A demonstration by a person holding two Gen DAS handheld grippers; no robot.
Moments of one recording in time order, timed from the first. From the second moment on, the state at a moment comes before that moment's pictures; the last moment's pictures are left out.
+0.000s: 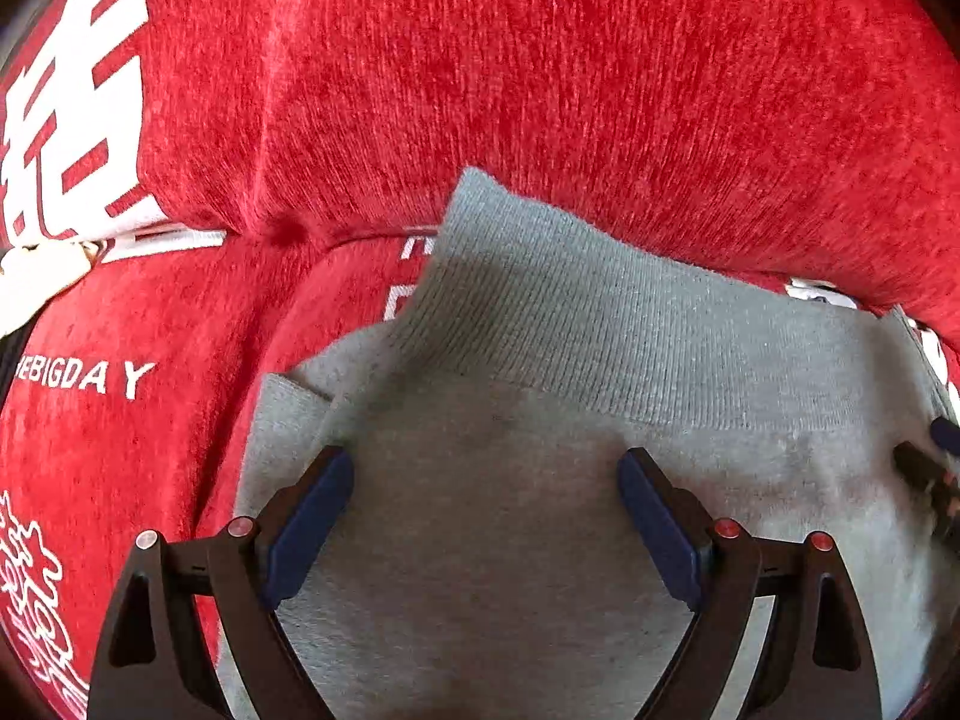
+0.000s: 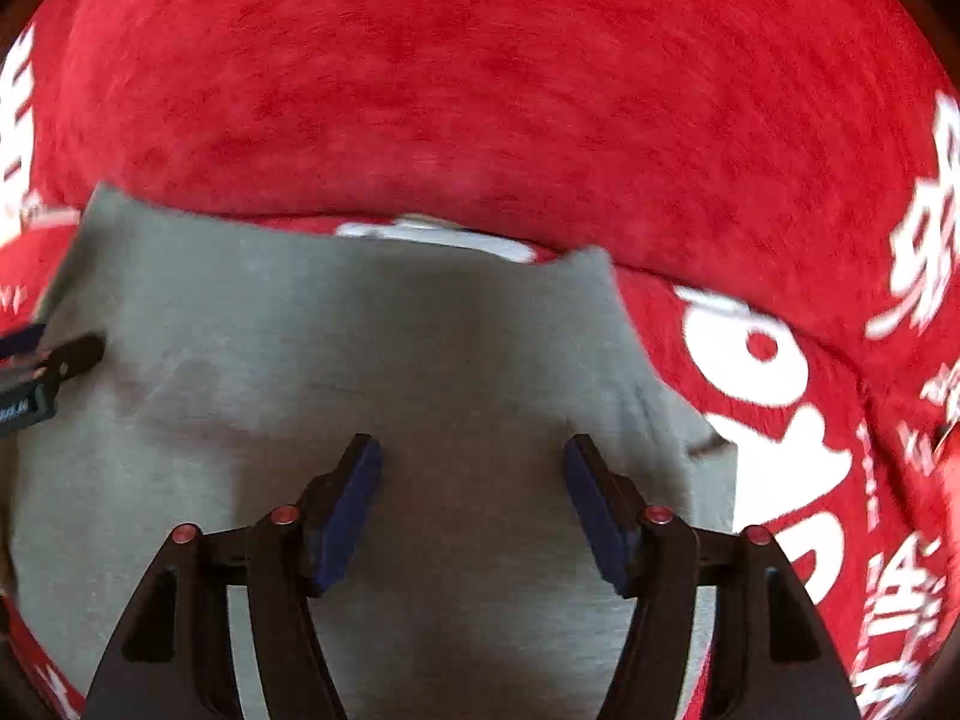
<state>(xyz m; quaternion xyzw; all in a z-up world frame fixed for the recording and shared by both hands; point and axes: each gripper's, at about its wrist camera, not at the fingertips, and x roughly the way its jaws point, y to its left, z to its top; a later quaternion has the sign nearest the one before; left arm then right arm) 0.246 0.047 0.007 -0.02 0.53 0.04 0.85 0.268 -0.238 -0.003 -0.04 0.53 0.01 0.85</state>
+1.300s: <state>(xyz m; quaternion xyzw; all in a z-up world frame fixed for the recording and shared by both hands) 0.067 0.122 0.038 -0.14 0.51 0.05 0.85 0.104 -0.316 0.046 0.02 0.51 -0.04 0.86</state>
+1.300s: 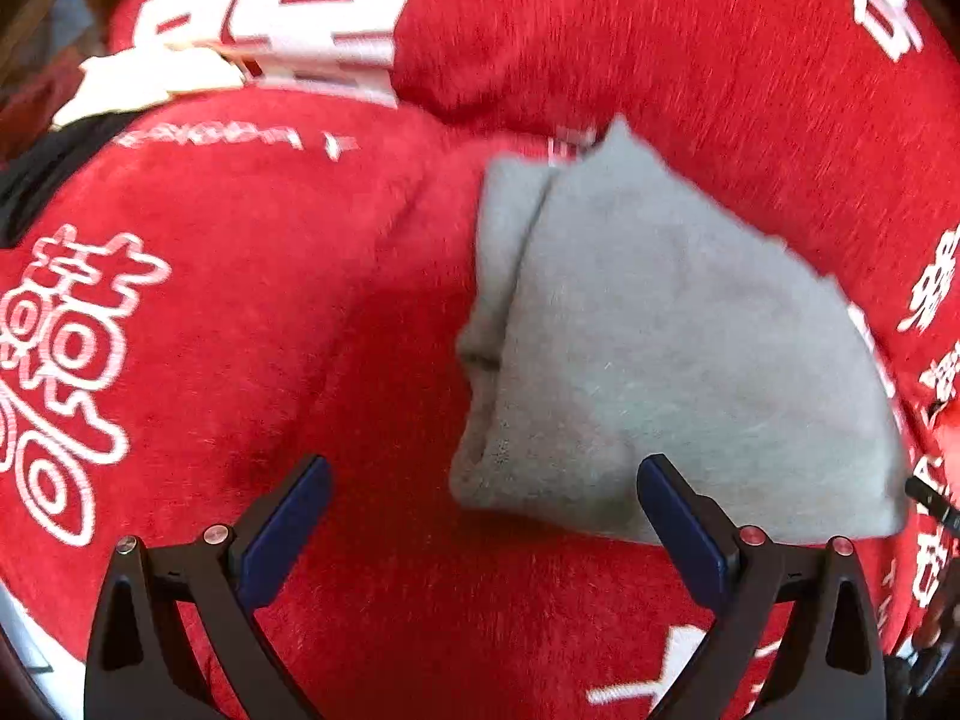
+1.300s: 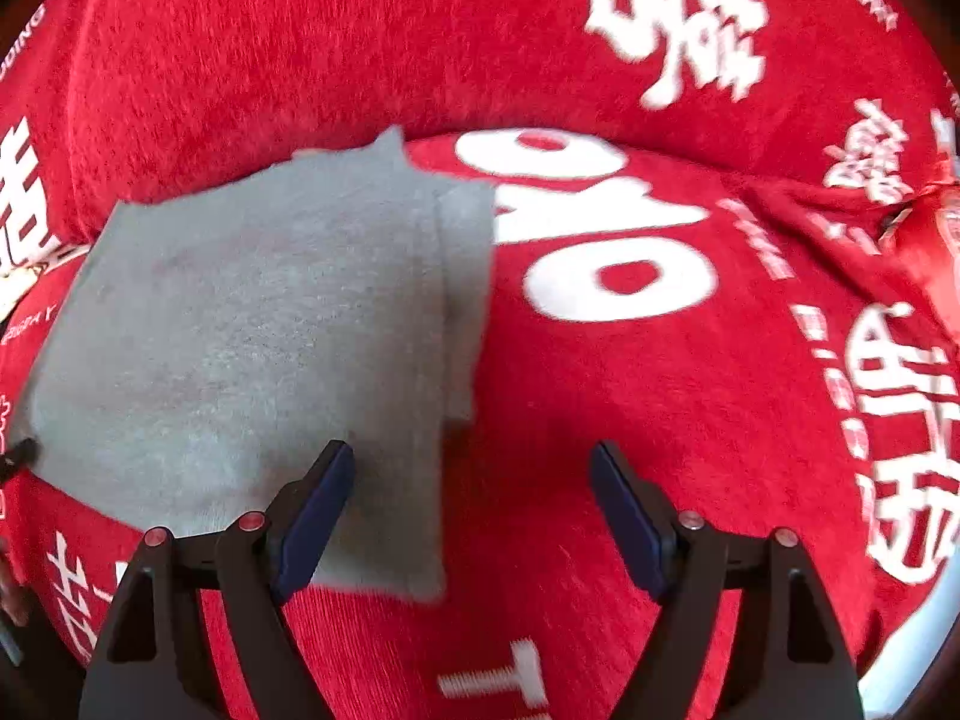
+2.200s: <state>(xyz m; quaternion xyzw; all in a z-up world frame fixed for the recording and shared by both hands) 0.073 0.082 0.048 -0.10 0.51 -0.01 0.86 0.099 -0.275 0.047 -0.01 0.50 0.04 0.87</state>
